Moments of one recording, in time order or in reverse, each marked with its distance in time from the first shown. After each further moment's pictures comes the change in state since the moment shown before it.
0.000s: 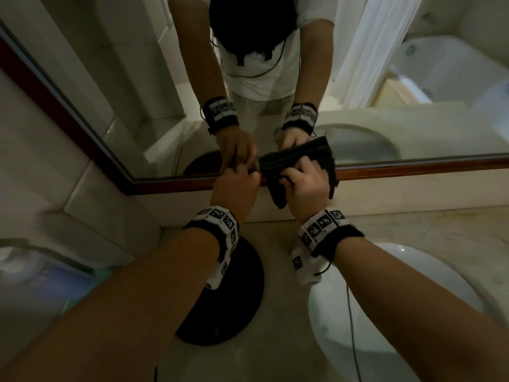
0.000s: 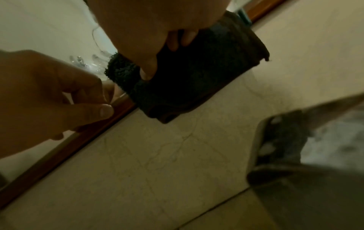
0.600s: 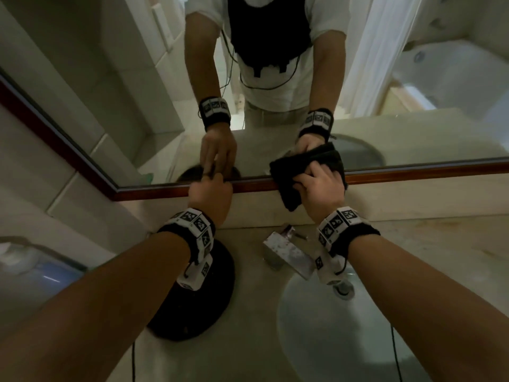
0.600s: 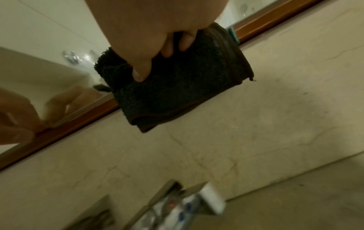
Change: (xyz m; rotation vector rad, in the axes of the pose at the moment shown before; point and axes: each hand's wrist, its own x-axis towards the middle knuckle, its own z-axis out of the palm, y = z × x) left_hand 0.010 0.046 -0.044 0.145 -0.333 -0.132; right_hand 0.003 0.103 -0.068 -0.090 -0.238 0.017
